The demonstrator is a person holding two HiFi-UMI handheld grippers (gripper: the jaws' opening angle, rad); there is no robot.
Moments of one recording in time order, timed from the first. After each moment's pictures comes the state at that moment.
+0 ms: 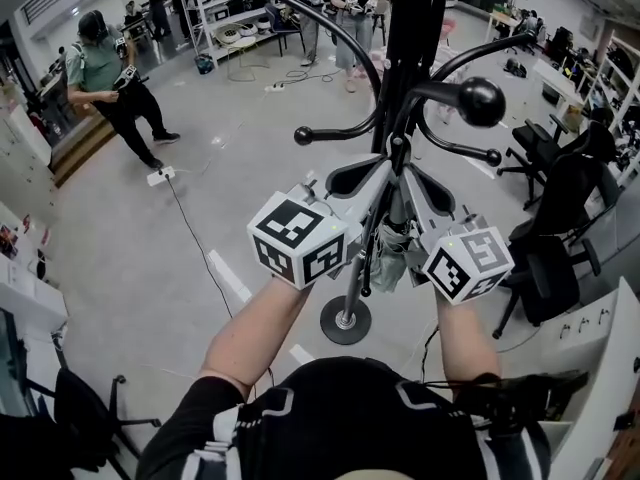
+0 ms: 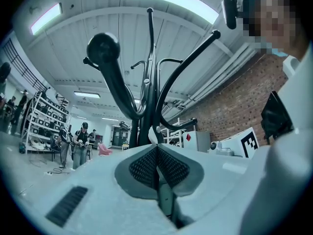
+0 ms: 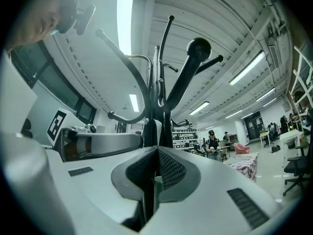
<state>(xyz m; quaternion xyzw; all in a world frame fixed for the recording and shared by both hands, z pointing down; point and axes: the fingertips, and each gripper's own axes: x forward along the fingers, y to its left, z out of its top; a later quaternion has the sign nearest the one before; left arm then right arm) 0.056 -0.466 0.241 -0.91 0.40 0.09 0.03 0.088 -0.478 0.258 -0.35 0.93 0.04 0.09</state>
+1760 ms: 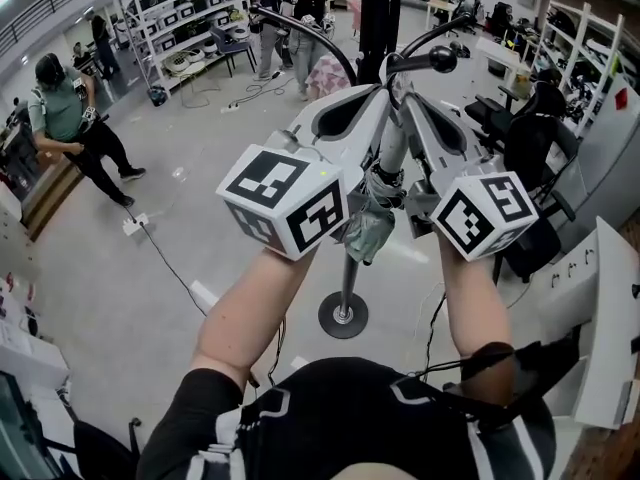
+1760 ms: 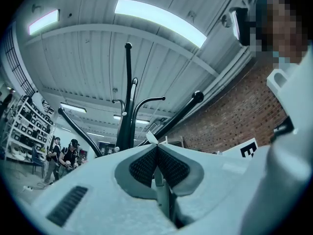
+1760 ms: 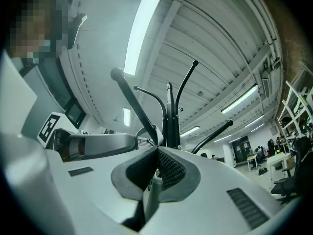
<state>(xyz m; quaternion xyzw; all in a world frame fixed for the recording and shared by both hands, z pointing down) 0.046 -0.376 0.114 -0.92 0.33 0.18 0.09 0.088 -0.393 0.129 -0.42 0.88 0.12 0.17</state>
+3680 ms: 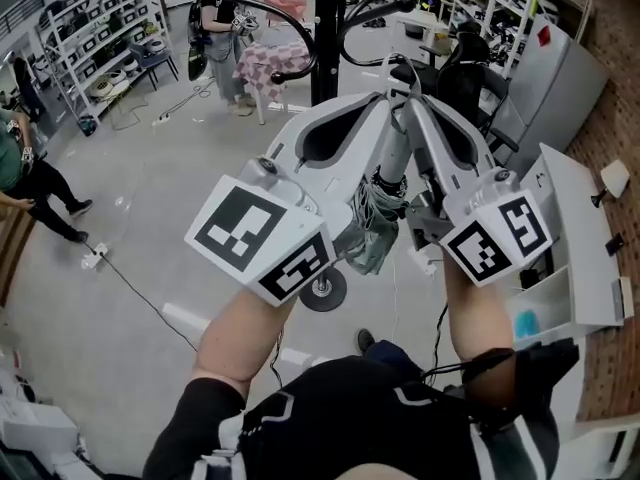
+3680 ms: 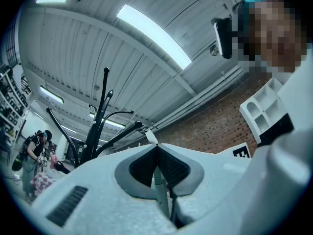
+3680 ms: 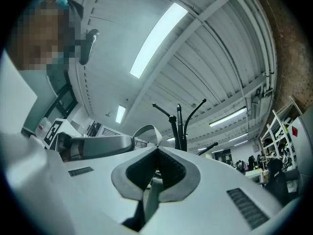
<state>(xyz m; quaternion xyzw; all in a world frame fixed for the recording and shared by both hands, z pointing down) 0.013 -0.225 0.120 -0.96 0.18 0.22 0.08 0.063 -0.234 0.129 -0.50 0.83 0.18 0.16</state>
